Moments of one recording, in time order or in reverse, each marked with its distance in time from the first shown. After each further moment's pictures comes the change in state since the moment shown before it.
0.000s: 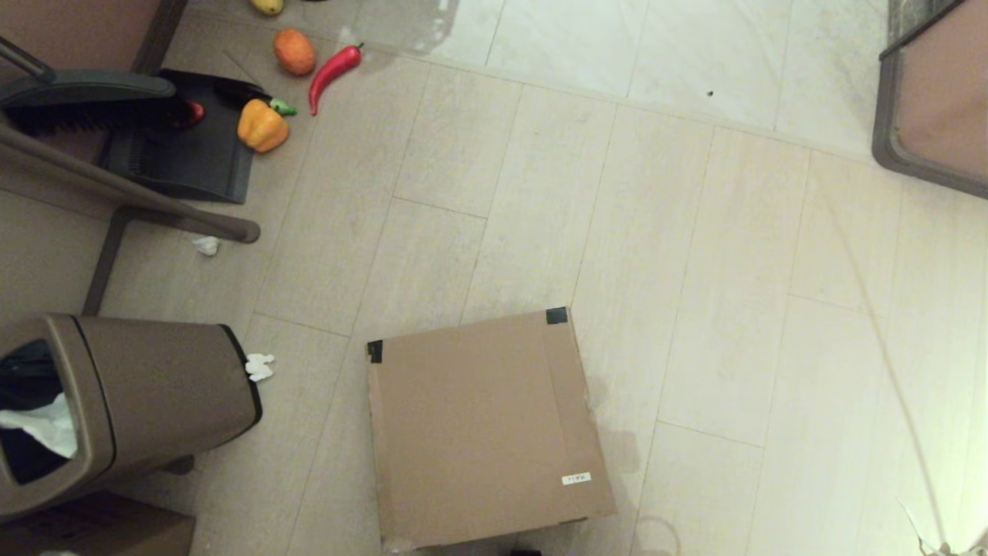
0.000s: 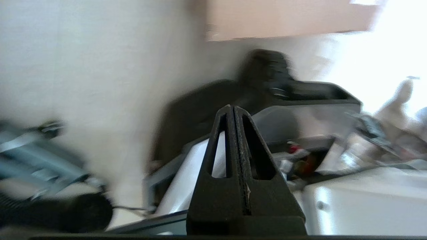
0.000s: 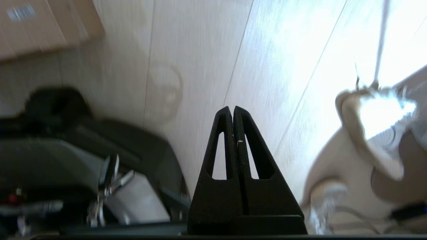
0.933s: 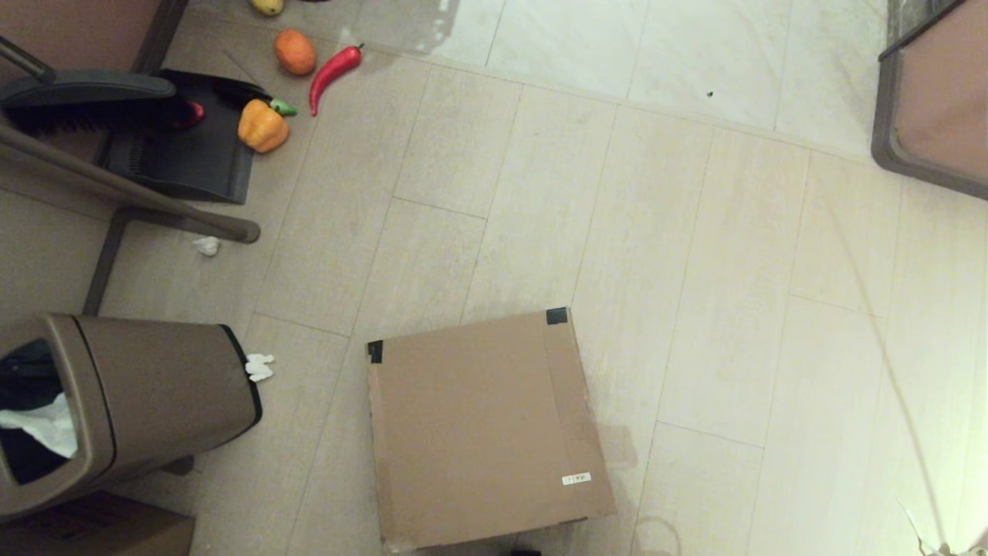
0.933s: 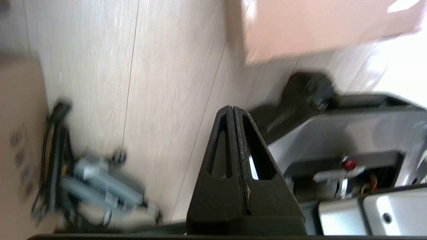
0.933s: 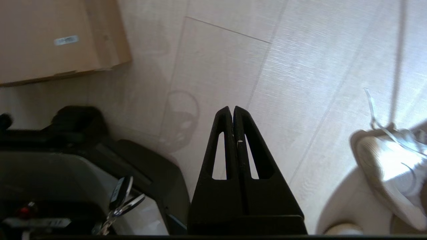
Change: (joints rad) left arm -0.274 -0.351 0.002 0.131 0.374 -0.039; right arm 0.049 -0.070 0.061 -0.151 0.035 -0.008
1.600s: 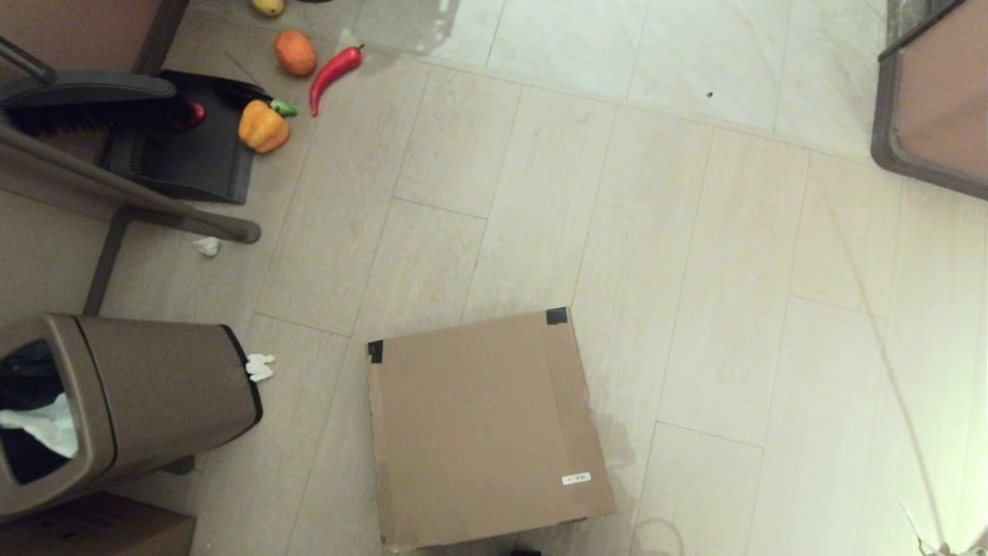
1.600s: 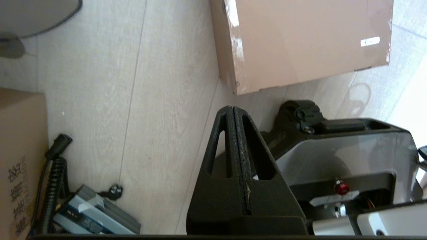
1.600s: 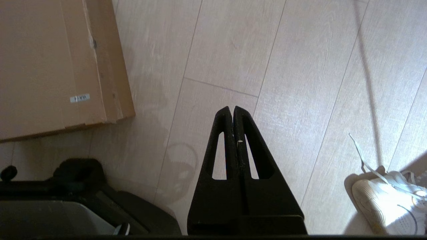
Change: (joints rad) left arm -0.036 -0.174 0.000 0.024 0.014 -0.021; right arm 0.019 -0.245 0.000 -0.003 -0.039 0.020
